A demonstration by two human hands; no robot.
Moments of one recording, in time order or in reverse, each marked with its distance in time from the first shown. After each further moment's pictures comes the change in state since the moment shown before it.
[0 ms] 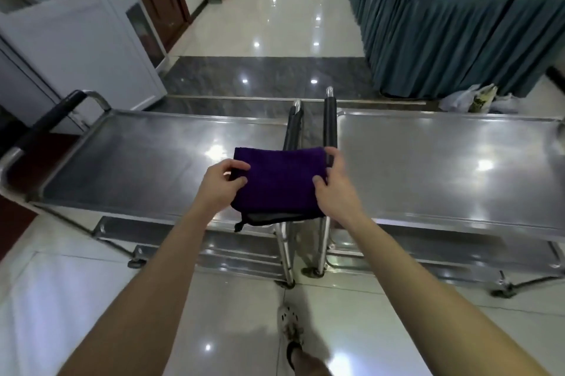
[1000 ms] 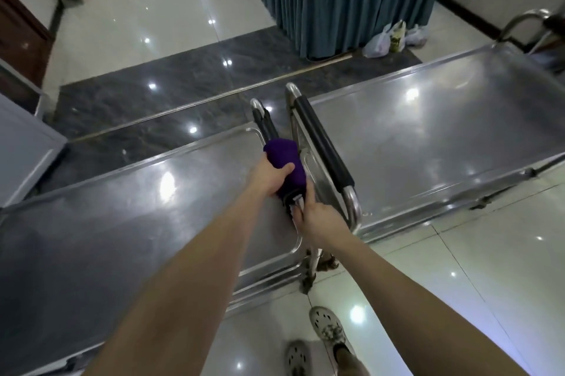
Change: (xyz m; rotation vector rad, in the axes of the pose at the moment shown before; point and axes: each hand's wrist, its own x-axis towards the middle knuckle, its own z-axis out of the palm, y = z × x) left_hand 0.205 0.026 0.103 0.317 -0.465 -0.165; right_hand 0.097 0.048 0.123 -0.527 0.092 0.281
